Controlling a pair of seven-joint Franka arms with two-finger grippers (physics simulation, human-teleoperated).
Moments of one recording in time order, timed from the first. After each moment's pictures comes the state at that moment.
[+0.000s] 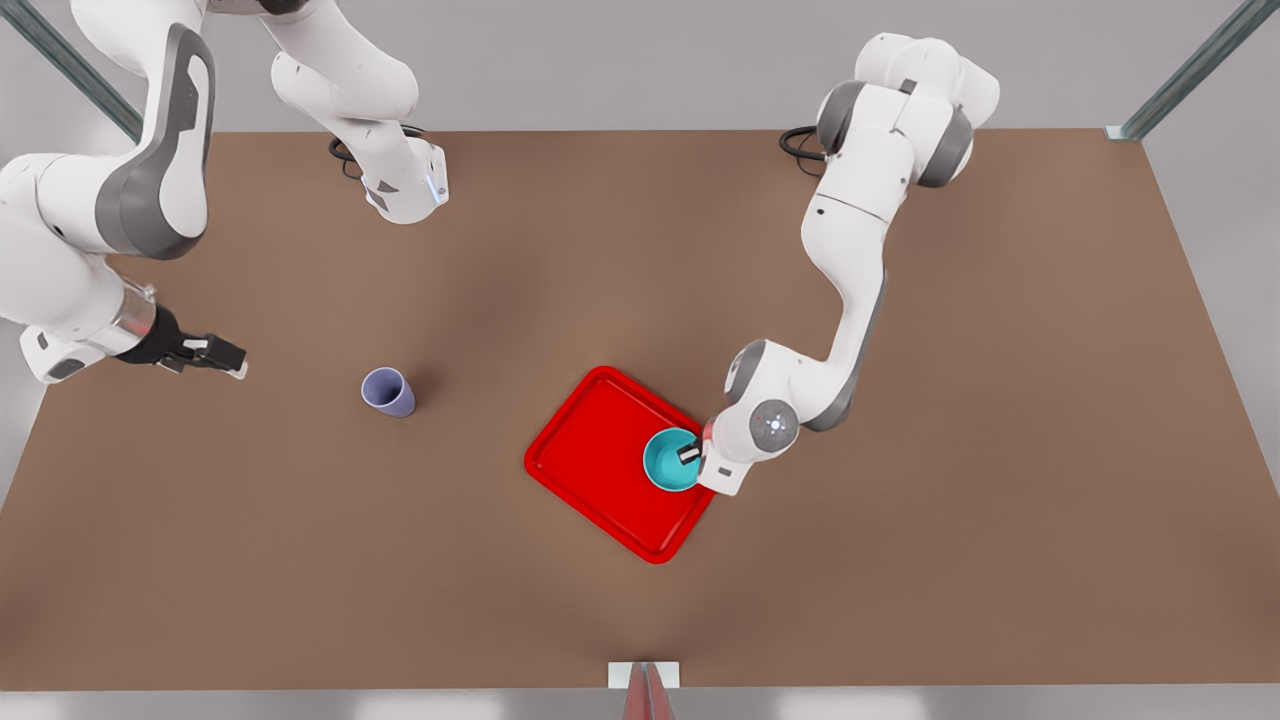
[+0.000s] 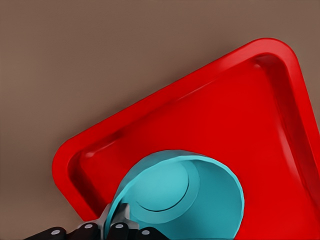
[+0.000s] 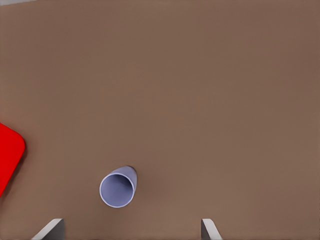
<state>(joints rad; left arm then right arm) -0.57 0.88 0.06 -1.32 -0.38 2.13 -0.77 -0.15 0.11 0.05 -1.59 0.04 1.68 0.02</state>
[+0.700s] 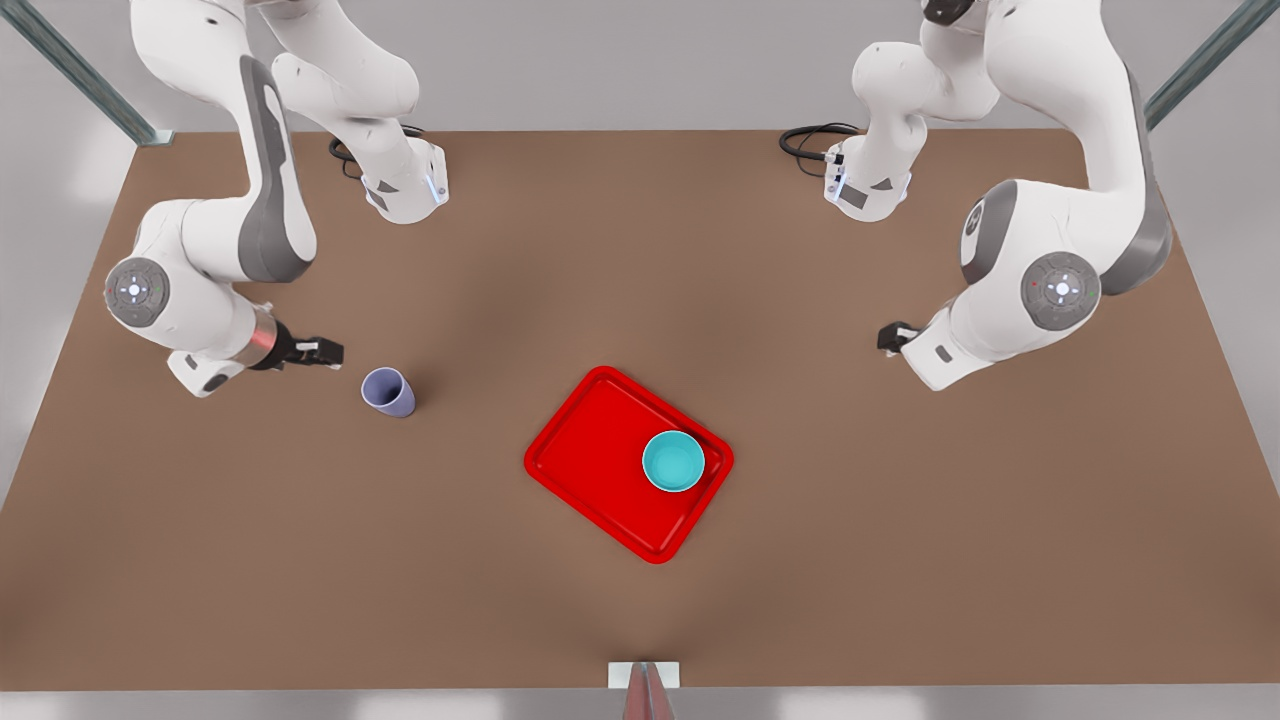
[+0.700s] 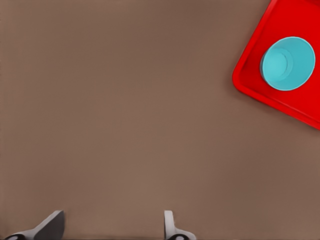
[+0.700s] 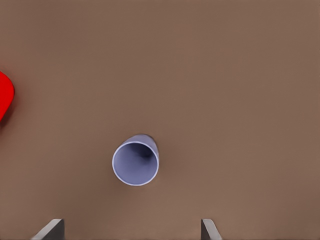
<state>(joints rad) -0.28 0.21 0.07 -1.52 0.00 1.50 -0.02 -0.08 0.06 0.09 -1.93 0.04 1.84 0.02</state>
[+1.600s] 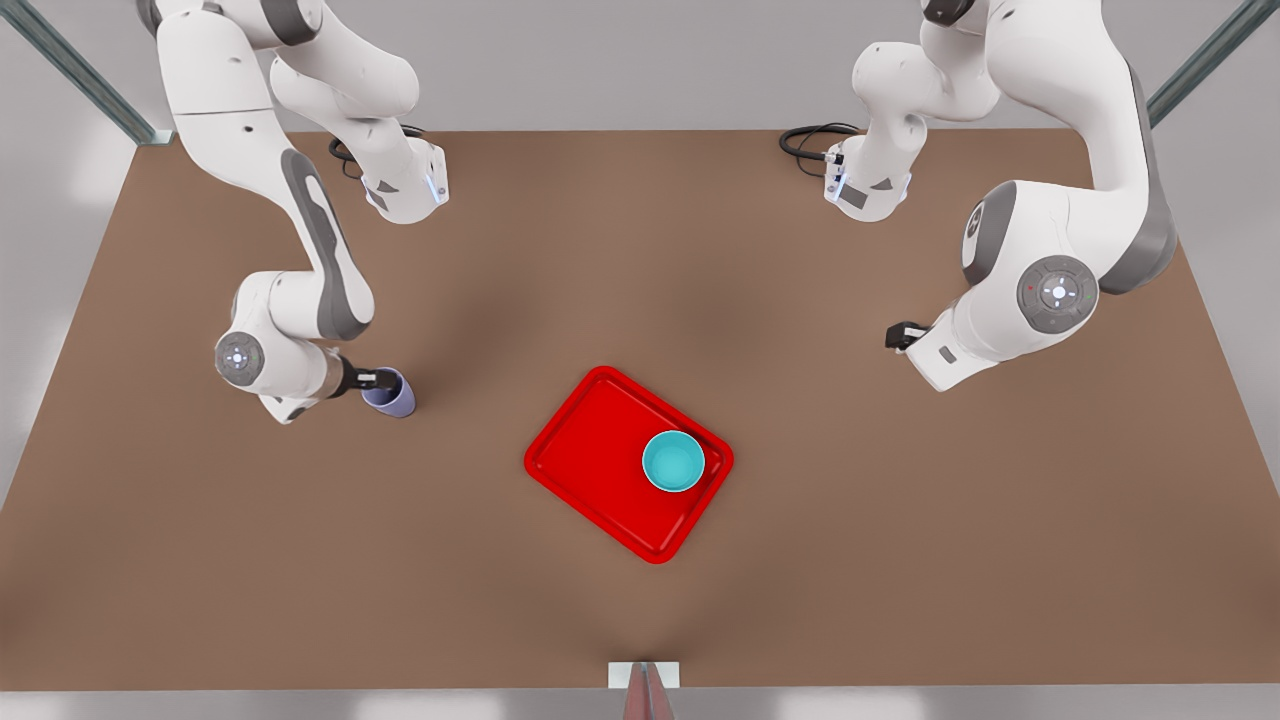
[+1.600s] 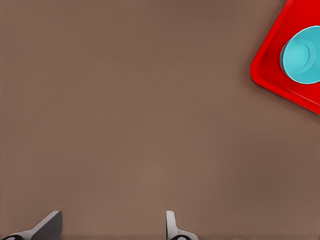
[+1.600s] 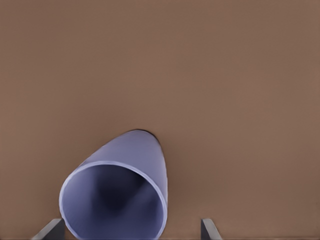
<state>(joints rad) -0.28 0.21 0.07 -1.52 0.04 1.47 -0.03 -0.05 0.25 0.08 -2.15 0.10 2.15 0.02</state>
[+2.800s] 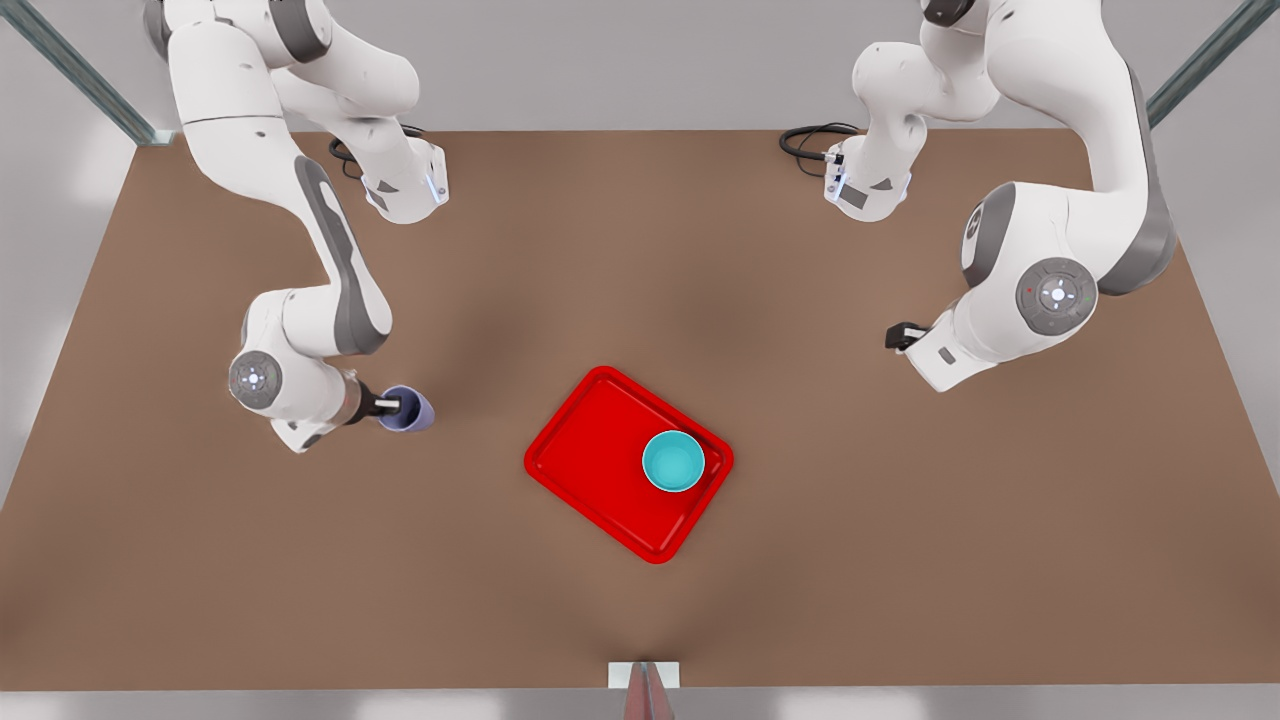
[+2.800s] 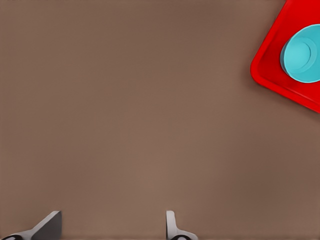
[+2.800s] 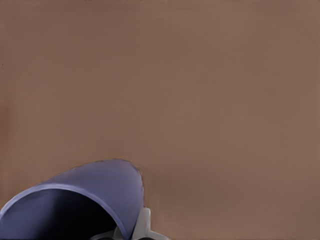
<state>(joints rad) -0.28 0.22 0.07 -1.52 0.04 1.47 -0.03 0.02 0.34 0.13 -1.90 0.08 2.07 0.11</state>
